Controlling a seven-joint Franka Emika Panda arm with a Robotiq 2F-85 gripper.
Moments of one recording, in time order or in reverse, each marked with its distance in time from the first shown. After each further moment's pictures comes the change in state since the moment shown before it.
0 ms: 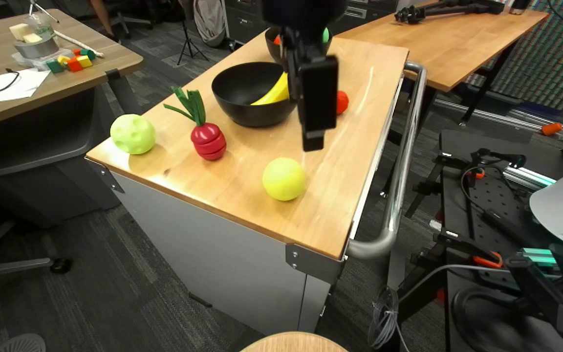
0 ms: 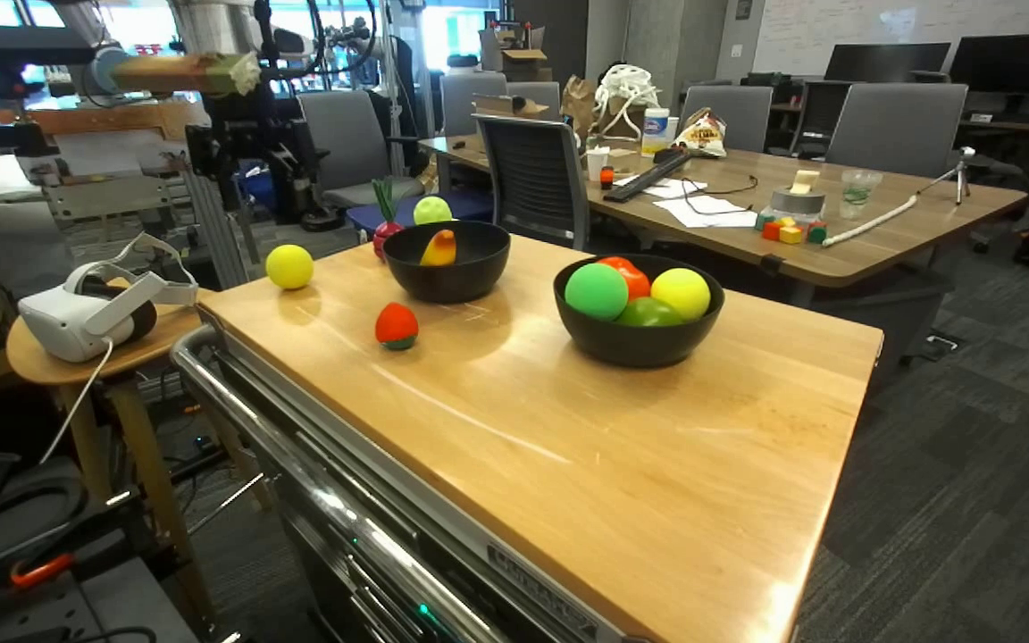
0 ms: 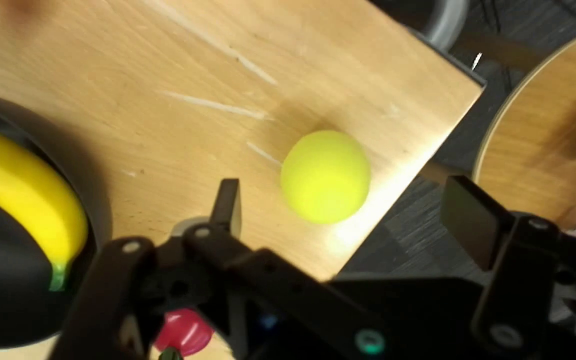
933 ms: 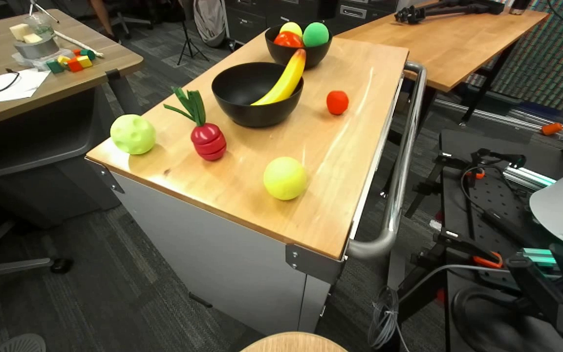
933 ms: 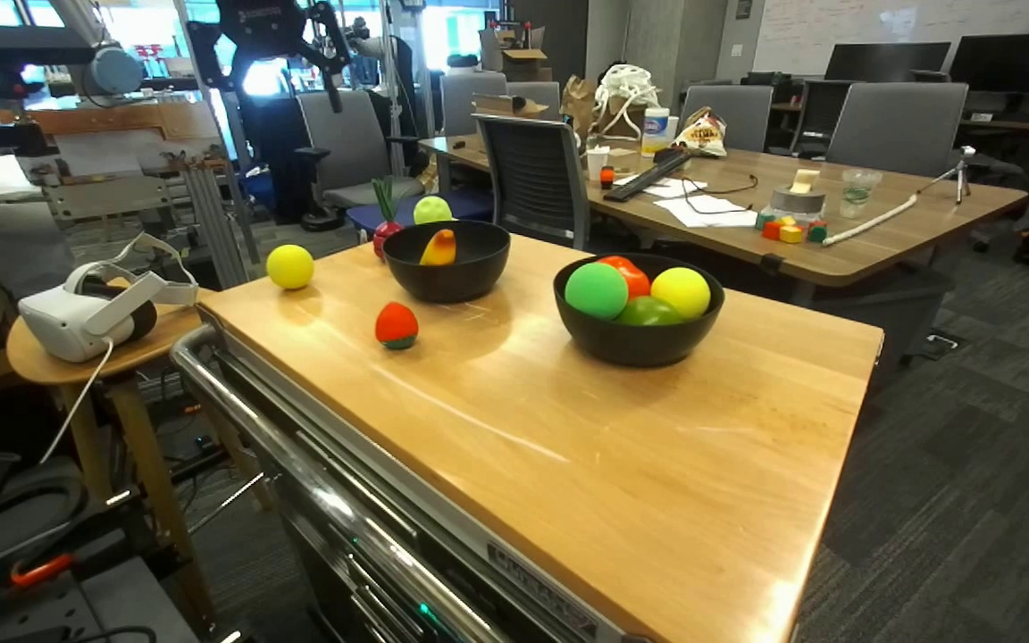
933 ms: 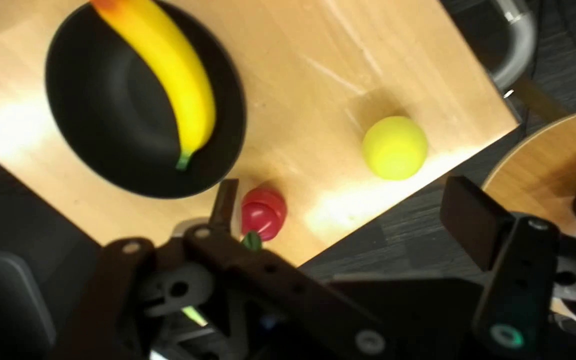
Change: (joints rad) arm -0.027 -0.169 -0.092 0.042 -0.051 -0.057 -0.386
